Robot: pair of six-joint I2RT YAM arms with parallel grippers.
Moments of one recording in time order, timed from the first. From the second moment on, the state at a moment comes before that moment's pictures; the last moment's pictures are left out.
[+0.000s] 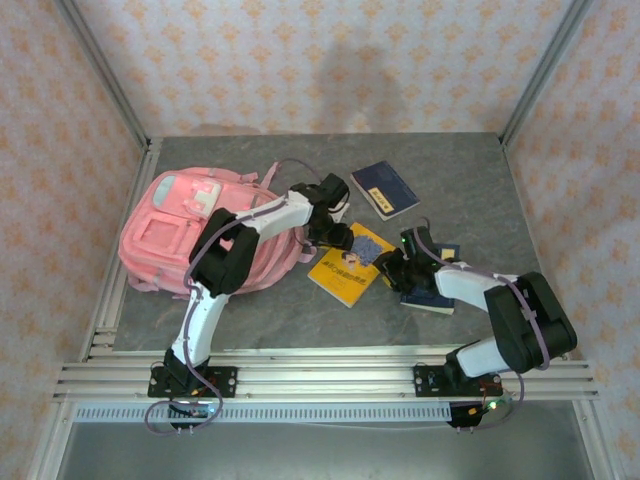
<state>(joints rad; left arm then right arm) -0.60 2.22 1.73 -0.81 0.29 -0.37 0.37 1.45 0.53 -0.06 -0.31 1.19</state>
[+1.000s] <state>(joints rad) -0.53 2.09 1.52 -0.54 0.69 -0.60 0.33 1.48 0.55 -0.08 -0.38 1.17</state>
